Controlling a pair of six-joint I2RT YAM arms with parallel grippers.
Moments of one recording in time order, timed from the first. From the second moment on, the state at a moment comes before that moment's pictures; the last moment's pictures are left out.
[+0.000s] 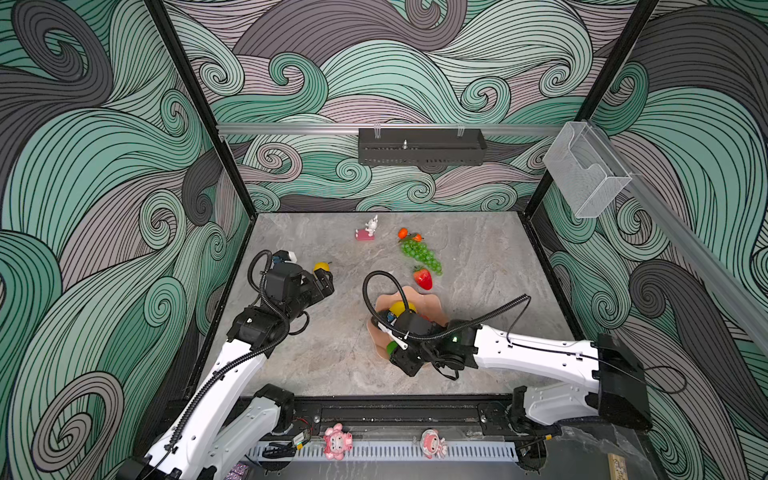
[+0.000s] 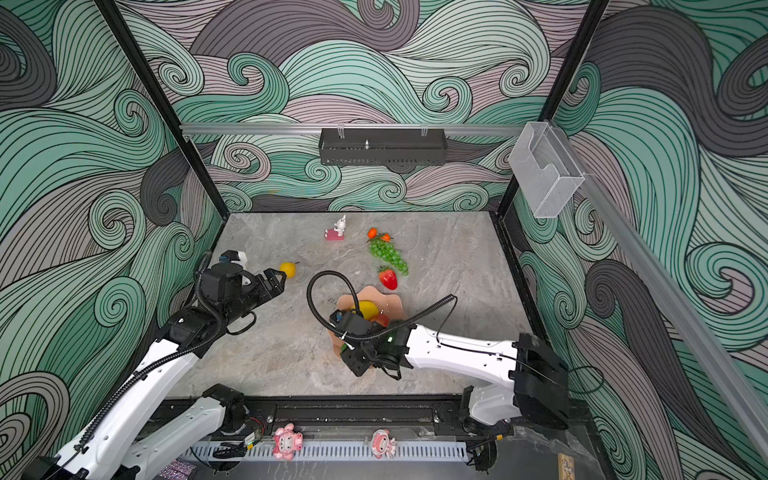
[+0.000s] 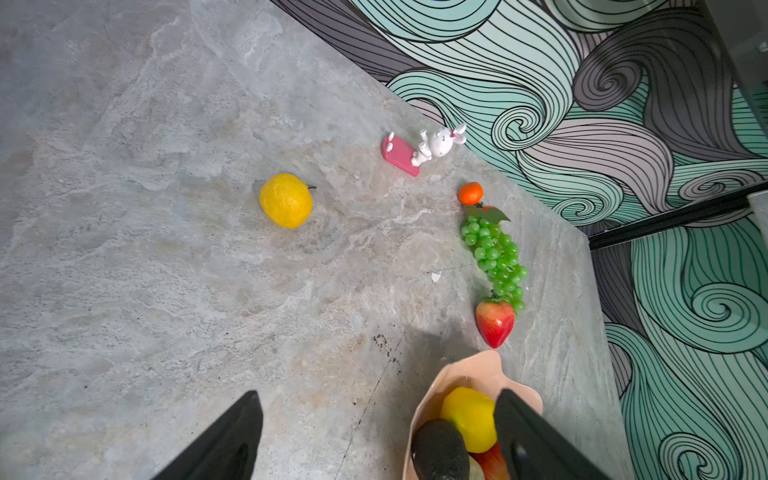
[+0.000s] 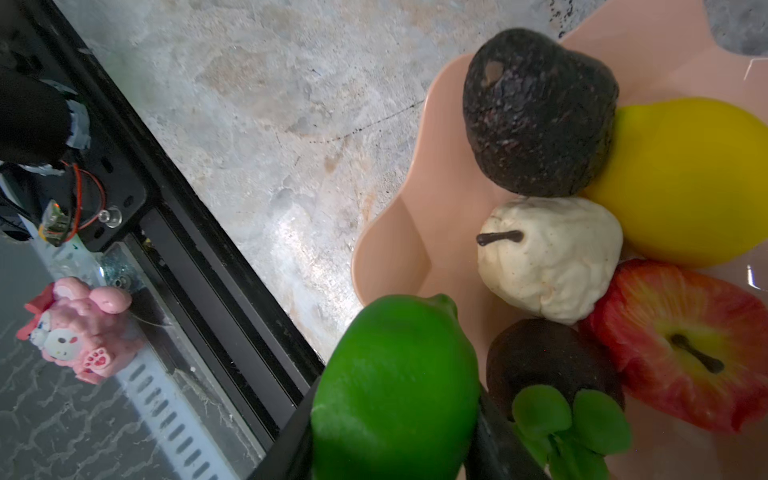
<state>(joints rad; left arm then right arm) -0.31 0.85 0.83 -0.60 -0.07 -0.71 1.20 1.41 0.97 -0.64 0.03 0.31</state>
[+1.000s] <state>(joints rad) -0.27 0.82 0.81 -0.61 -0.08 -0.66 1.20 1.56 1.05 -0.73 0.08 0.30</state>
